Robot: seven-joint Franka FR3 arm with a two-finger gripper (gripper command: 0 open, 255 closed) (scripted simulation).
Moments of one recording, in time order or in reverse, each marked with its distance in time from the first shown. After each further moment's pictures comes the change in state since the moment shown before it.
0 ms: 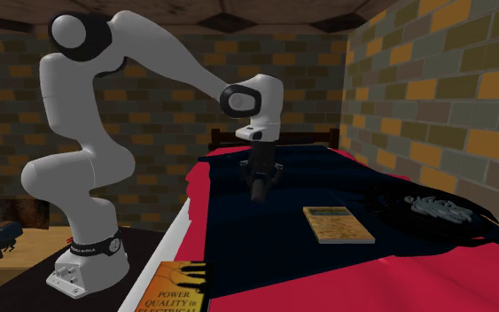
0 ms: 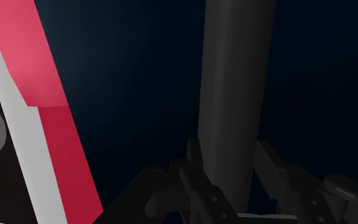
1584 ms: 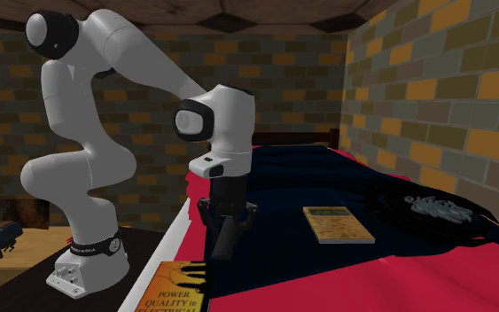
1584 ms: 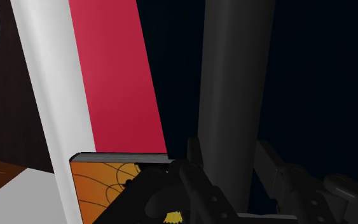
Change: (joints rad) arm -0.132 -0.157 -0.290 -0.287 0.015 0.127 -0.460
